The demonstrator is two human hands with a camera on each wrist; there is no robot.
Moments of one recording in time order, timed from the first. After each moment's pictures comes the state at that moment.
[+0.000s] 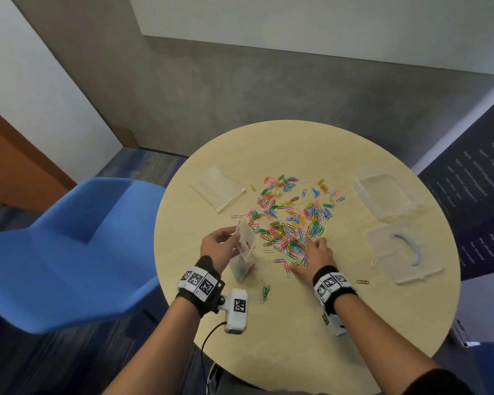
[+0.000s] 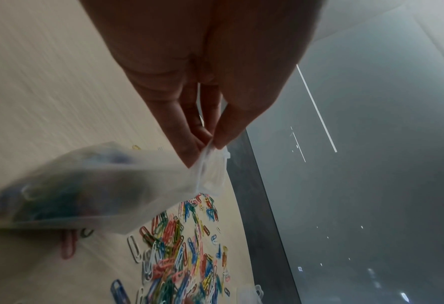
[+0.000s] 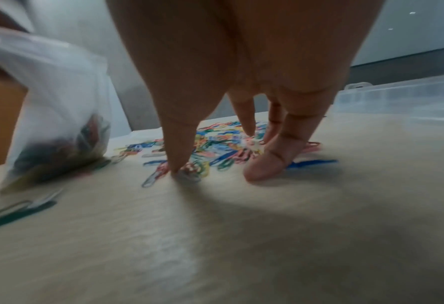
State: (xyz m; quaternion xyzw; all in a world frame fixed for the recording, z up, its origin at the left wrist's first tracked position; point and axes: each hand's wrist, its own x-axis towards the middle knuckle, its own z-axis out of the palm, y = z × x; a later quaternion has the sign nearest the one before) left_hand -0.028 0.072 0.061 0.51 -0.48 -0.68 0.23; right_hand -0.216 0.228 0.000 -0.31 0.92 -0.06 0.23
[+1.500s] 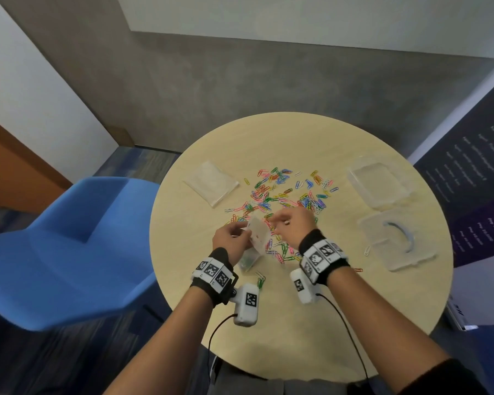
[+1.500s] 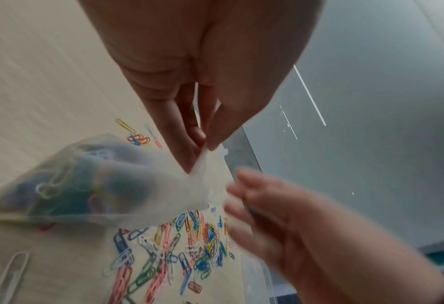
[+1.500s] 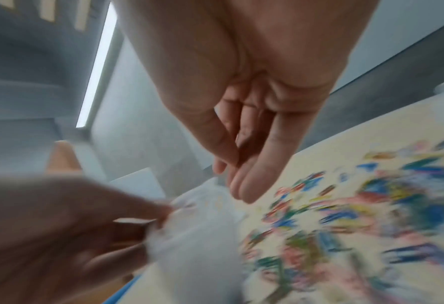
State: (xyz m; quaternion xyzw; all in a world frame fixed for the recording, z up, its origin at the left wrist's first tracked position) left_hand -0.048 0.087 0.060 0.49 -0.60 -0.61 0.17; right_hand -0.189 0.182 0.101 -0.30 0.85 -0.33 0.28
